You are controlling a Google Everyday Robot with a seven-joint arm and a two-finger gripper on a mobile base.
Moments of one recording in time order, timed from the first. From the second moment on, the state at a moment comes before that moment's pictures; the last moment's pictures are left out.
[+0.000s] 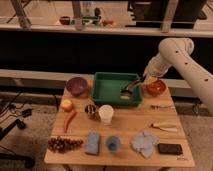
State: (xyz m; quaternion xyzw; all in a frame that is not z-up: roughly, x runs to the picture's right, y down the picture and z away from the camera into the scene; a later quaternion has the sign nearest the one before) arm 0.236 -0.063 0.772 -0.19 -0.09 0.03 0.98
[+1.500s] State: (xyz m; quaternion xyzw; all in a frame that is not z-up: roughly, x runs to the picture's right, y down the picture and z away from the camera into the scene) arm 0.141 -0.122 0.829 -0.16 -0.17 0.01 0.97
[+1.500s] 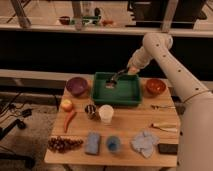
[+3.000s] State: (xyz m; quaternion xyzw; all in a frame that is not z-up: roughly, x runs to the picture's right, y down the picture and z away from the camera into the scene) arm 0.085 -0.094 0.921 -0.23 -0.17 -0.08 0.95
